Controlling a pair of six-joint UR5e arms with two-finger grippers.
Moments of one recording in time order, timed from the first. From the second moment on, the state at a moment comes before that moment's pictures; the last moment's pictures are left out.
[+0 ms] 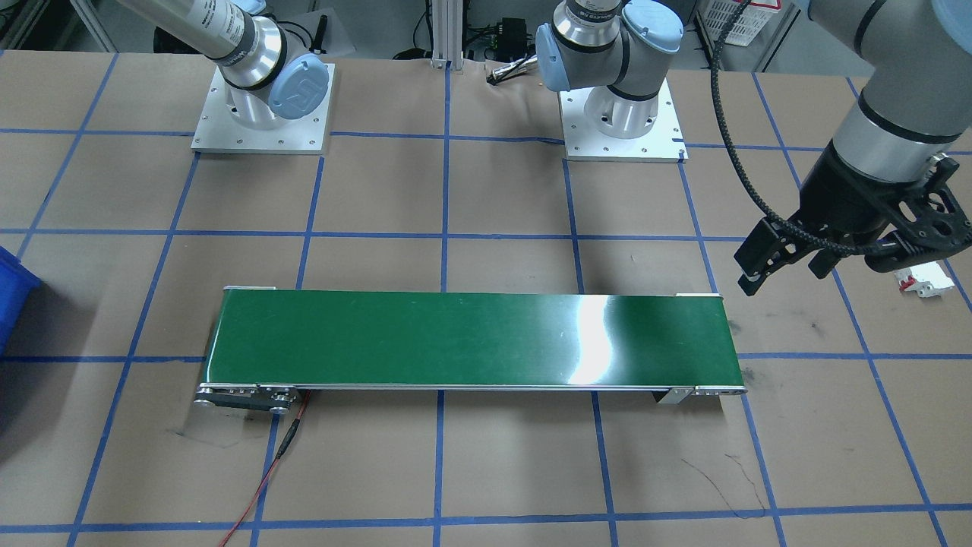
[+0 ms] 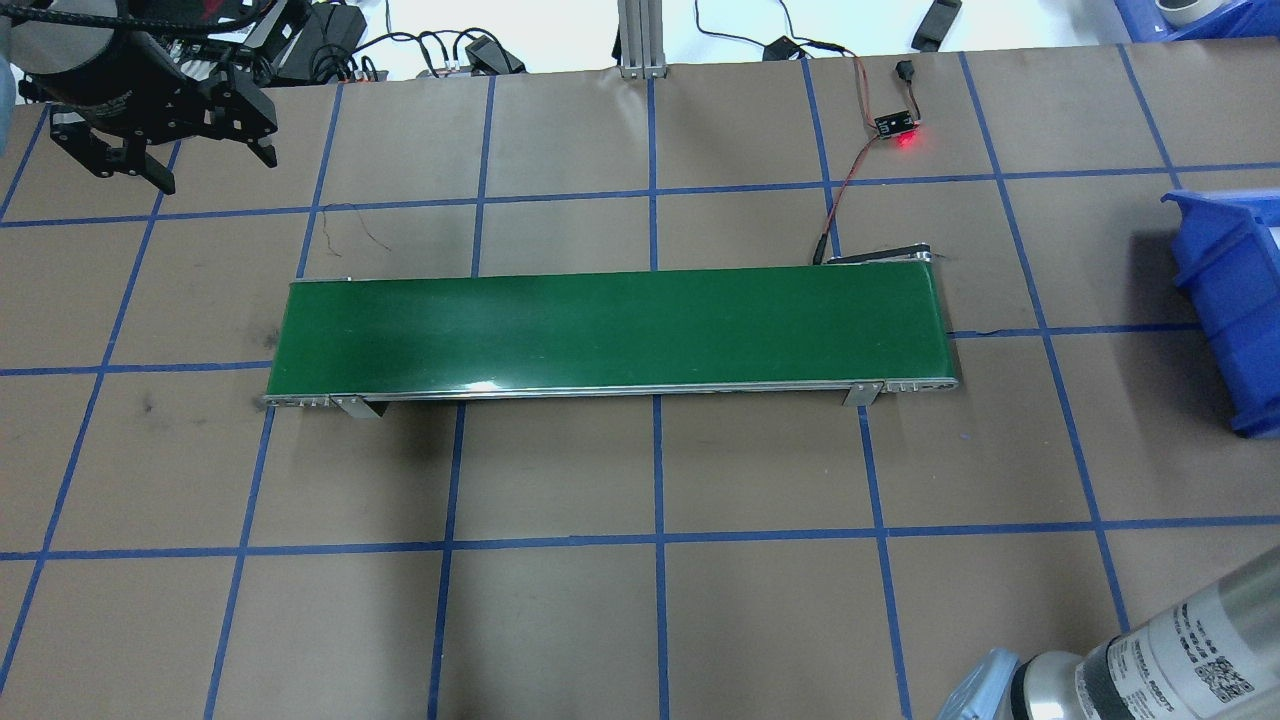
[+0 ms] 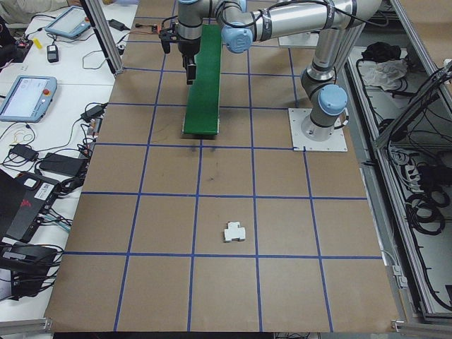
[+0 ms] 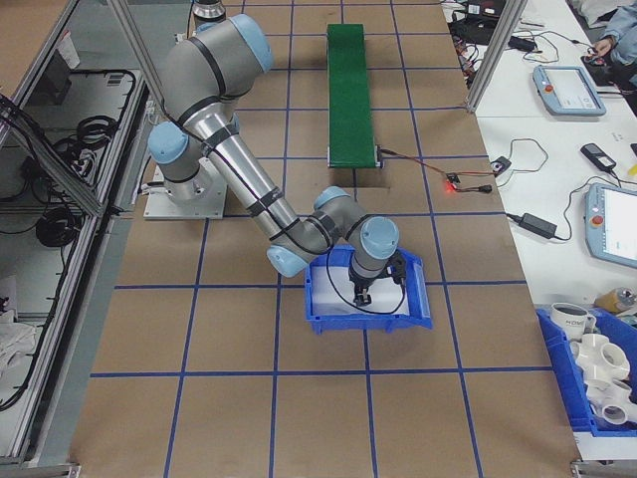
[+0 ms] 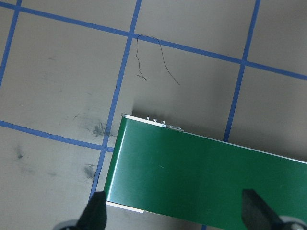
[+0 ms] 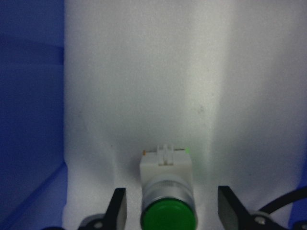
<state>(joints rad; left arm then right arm) -1.34 -1.67 -1.53 -1.36 1.56 -0.03 0.74 -1.03 1.56 -2.06 -1.60 -0.93</state>
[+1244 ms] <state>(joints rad) -1.34 -1.67 -1.53 -1.36 1.56 -0.03 1.15 -1.53 1.54 -1.78 -1.56 -0.44</state>
